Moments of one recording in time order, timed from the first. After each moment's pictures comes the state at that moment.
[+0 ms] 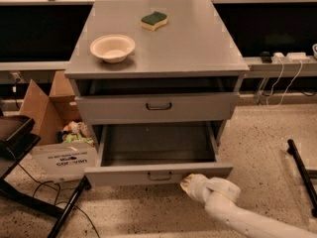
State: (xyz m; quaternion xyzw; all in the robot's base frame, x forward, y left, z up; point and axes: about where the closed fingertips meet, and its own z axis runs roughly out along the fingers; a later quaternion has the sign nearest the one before) arm 0.547 -0.125 0.357 -0.48 0.79 -0.02 0.37
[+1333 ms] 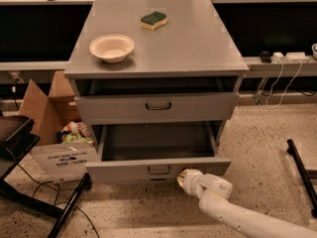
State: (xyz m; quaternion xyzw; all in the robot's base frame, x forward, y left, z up) arm 0.573 -0.114 0.360 -0.52 0.76 -0.06 0.38
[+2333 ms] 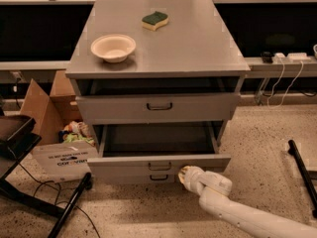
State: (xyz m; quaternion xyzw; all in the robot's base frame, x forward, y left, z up) arm 0.586 -0.118 0.360 -0.54 0.74 -0.08 0.39
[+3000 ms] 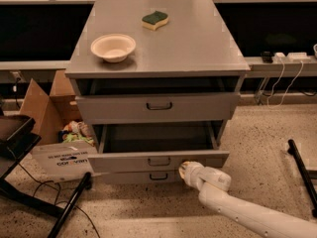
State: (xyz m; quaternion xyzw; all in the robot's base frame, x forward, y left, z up) arm 0.606 -0.122 0.363 -0.55 0.73 -0.10 0.39
